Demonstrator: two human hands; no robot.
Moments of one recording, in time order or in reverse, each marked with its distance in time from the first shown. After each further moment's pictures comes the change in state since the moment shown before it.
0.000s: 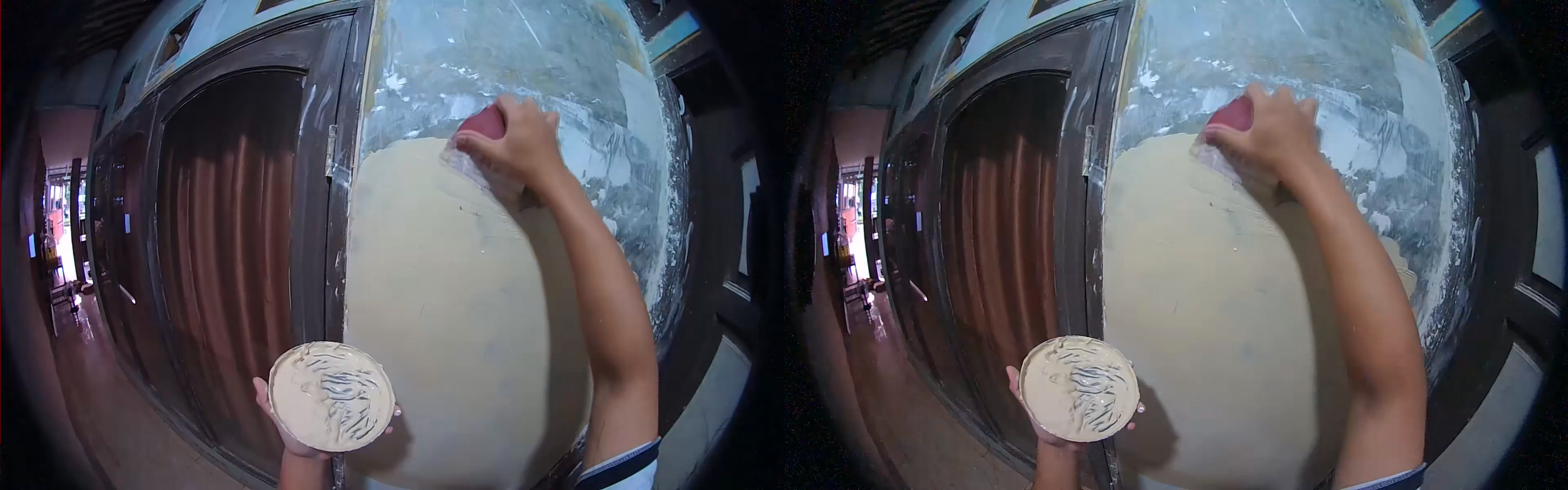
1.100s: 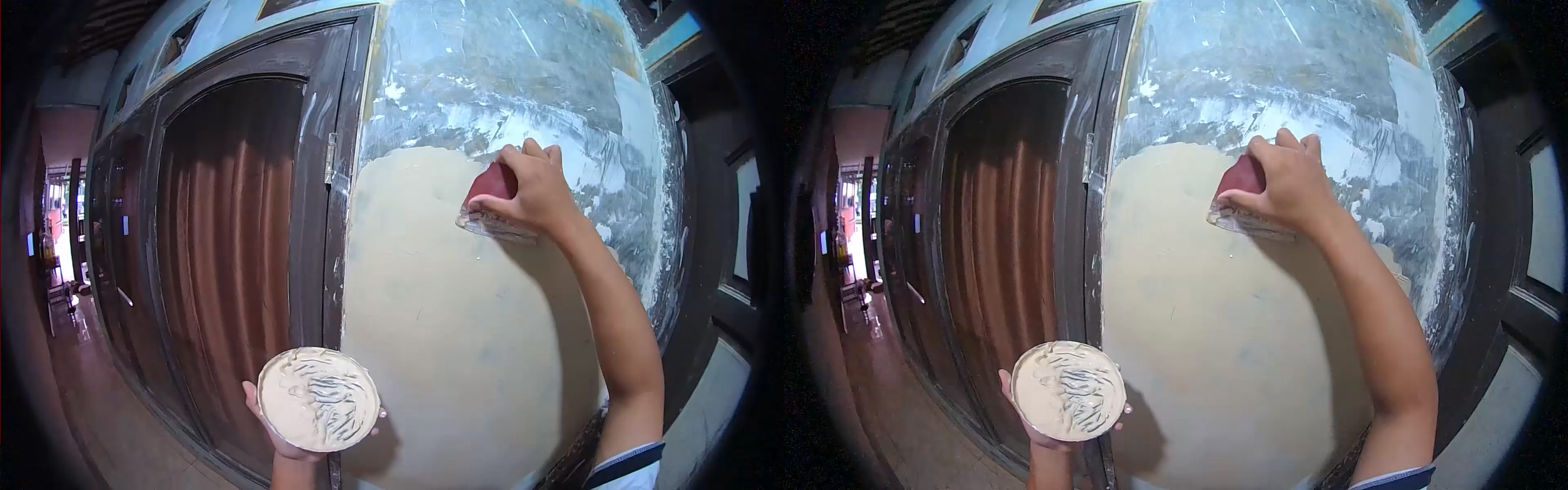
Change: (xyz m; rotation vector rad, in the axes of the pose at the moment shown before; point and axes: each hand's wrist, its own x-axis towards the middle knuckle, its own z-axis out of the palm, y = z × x) left_hand 0.001 0.007 -0.014 0.090 -0.093 -0.005; right_hand -0.042 0.008 -0.039 0.080 -0.192 -0.132
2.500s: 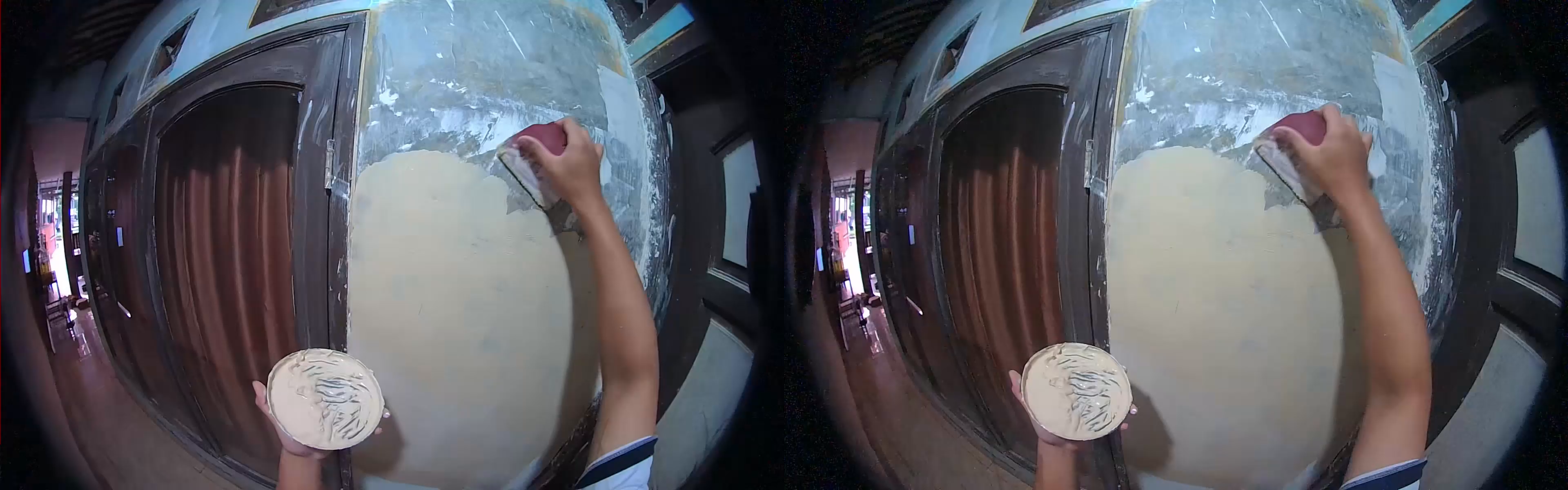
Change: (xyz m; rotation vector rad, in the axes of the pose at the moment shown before) left_hand -0.001 -0.005 -0.008 -0.244 0.017 0.000; right_hand -0.001 0.052 -0.010 -0.061 0.388 0.273
